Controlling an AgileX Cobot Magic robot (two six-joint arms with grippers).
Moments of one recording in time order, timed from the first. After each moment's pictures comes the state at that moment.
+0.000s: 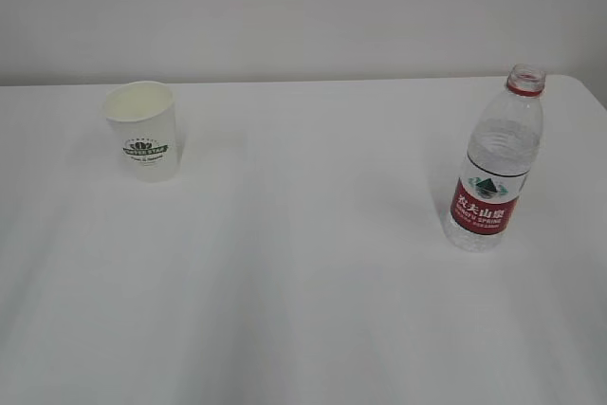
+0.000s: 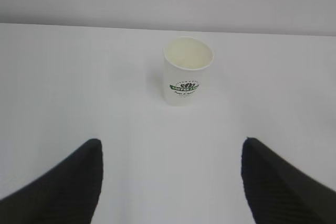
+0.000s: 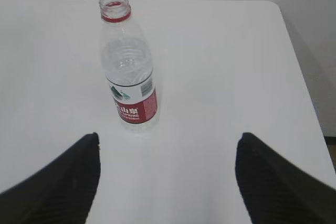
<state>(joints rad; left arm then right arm) -0.07 0.56 -0.58 -0.15 0.52 -0.02 0.02 0.49 -0.55 0.10 0.65 -0.13</state>
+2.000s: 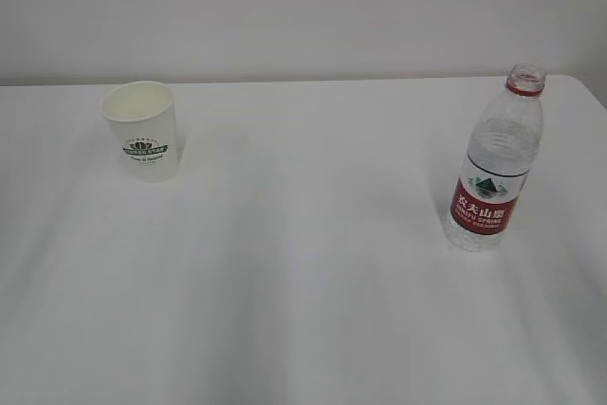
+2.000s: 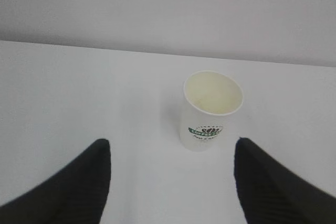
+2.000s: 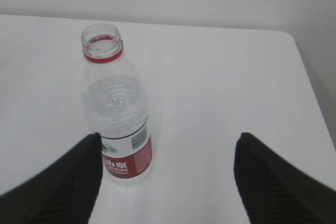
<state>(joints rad) -0.07 0.94 -0.58 -0.17 0.10 -0.02 0.02 0.84 -0.47 0.56 0.16 -0.63</state>
